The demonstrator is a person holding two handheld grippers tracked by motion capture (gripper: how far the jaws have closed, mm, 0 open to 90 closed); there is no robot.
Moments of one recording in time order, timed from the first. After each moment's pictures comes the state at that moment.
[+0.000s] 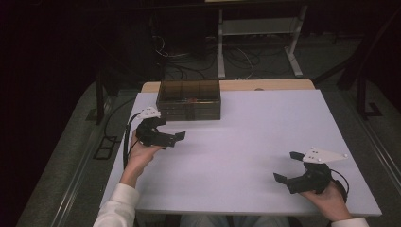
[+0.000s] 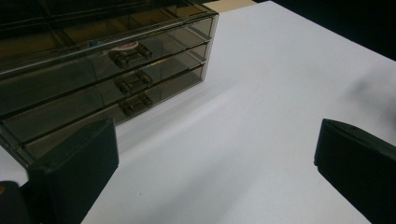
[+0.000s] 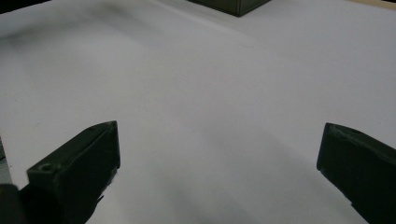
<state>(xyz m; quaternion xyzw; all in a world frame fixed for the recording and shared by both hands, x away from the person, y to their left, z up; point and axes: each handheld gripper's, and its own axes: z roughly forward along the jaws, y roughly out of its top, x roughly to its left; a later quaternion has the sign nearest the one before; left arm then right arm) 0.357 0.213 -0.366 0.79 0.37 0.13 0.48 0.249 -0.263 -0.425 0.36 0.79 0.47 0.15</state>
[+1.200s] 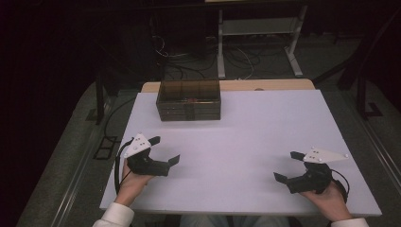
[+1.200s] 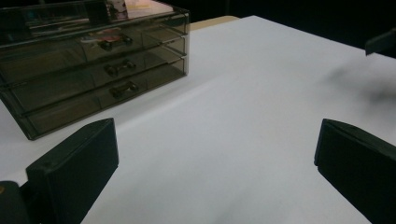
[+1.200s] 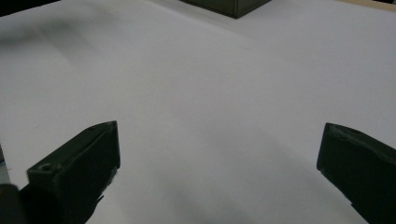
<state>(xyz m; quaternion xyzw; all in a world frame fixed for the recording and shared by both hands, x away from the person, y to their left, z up) 0.283 0.228 -0.394 0.77 0.33 0.18 0.52 0.249 -0.264 -0.424 0.36 0.79 0.47 0.15</state>
